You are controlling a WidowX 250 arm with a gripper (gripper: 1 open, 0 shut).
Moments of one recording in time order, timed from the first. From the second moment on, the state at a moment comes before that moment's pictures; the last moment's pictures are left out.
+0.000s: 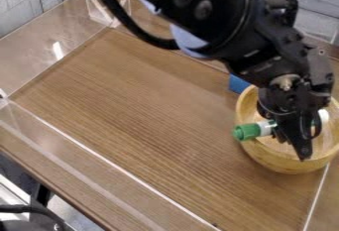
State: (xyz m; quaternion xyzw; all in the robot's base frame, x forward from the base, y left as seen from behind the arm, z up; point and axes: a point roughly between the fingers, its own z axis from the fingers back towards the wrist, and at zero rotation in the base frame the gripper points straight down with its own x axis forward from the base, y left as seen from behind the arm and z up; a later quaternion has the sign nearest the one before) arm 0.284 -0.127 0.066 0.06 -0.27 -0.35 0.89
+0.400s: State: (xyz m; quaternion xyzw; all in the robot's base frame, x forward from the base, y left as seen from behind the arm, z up) arm 0.284 -0.129 0.064 0.06 -0.27 -0.35 0.89
